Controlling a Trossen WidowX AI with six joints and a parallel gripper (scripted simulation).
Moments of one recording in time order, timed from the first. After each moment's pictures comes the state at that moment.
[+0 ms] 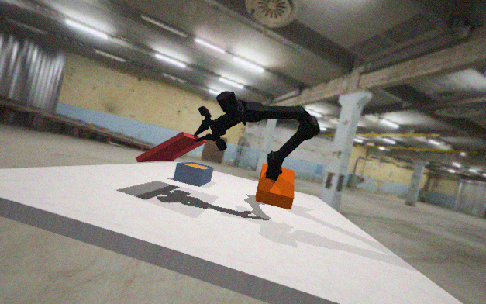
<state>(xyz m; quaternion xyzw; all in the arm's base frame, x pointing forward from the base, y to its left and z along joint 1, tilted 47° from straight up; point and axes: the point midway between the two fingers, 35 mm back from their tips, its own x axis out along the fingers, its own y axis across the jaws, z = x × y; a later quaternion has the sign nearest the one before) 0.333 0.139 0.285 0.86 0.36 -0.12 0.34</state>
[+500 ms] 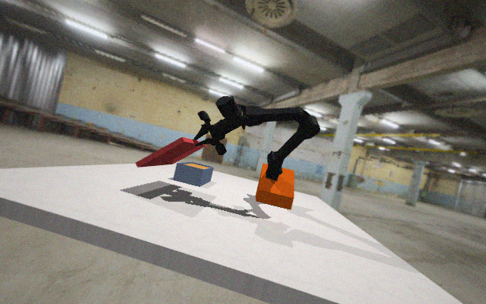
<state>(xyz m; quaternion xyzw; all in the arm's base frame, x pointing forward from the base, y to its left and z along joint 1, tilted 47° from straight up) 0.330 0.149 0.272 0.86 0.36 -0.12 0.34</state>
